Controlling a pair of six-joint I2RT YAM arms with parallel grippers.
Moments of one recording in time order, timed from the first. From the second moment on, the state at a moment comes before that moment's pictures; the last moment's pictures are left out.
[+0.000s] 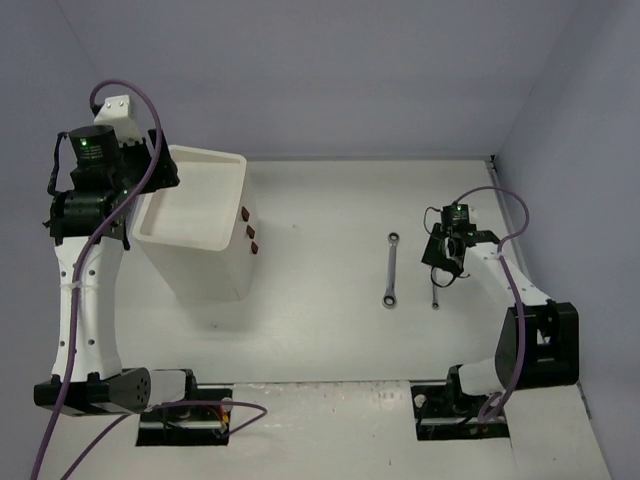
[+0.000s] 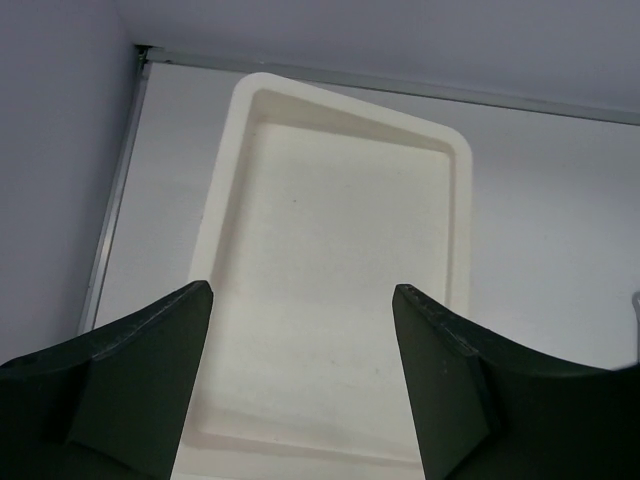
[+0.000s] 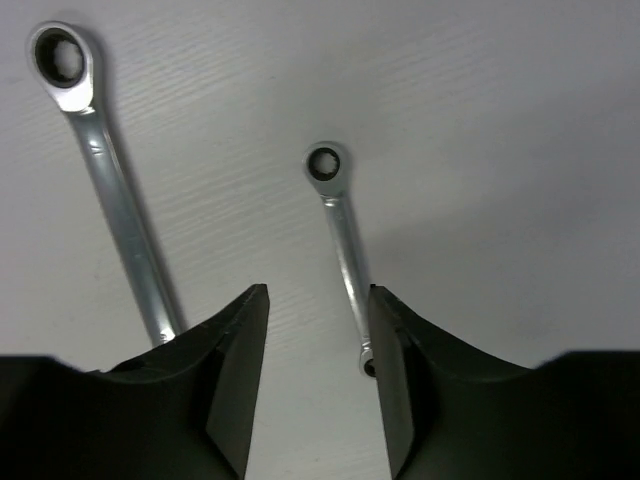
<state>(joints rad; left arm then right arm) 0.04 1.29 1.76 -0.89 0.02 -0.12 0.09 1.39 0.89 -0.53 0.15 0.42</state>
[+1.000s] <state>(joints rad) -0.13 1.27 1.74 -0.93 0.06 -0.15 0.02 1.61 0.84 -0.43 0.10 0.38</state>
